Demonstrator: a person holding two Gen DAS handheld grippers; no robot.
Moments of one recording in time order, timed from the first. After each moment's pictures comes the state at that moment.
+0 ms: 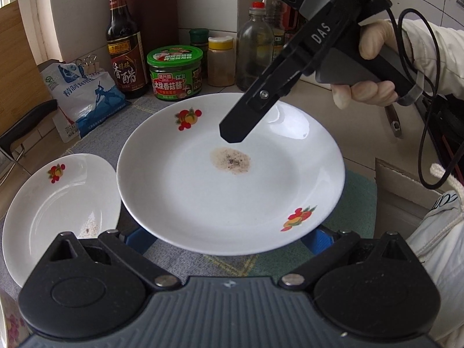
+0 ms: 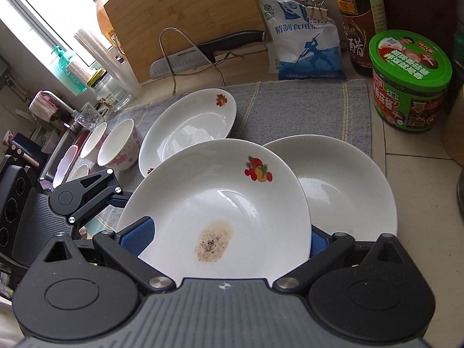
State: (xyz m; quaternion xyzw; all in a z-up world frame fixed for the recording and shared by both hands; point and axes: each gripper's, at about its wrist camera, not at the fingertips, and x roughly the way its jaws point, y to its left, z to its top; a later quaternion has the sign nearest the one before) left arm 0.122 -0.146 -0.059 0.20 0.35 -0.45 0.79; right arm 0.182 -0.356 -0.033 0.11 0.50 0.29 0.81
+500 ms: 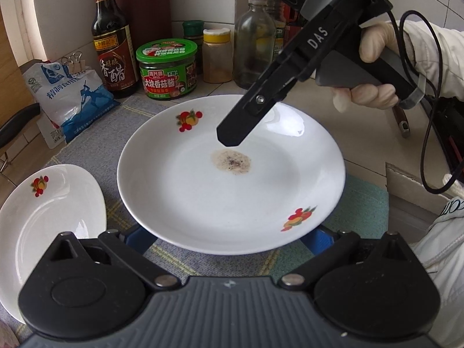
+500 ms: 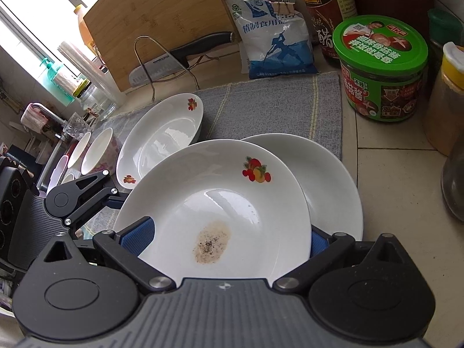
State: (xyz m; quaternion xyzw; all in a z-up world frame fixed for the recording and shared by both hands) left arm 0.143 -0.168 -0.066 0.21 0.36 -0.46 0.78; right arm 0.194 -0.383 -0.052 0.13 0.51 0.27 0.81
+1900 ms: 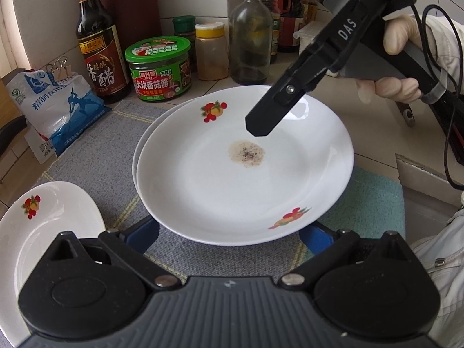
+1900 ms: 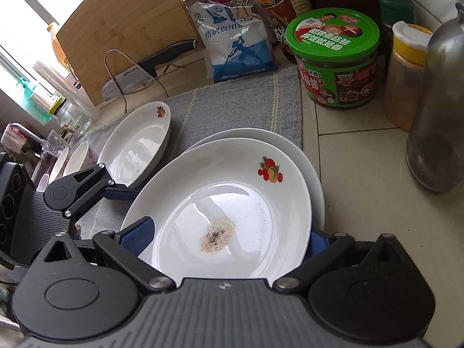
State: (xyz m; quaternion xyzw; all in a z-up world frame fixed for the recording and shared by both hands) left arm 0.161 -0.183 -0.075 0.23 0.35 -0.48 0.77; right arm 0.176 -0.400 -0.050 0.15 0.50 0.21 0.83
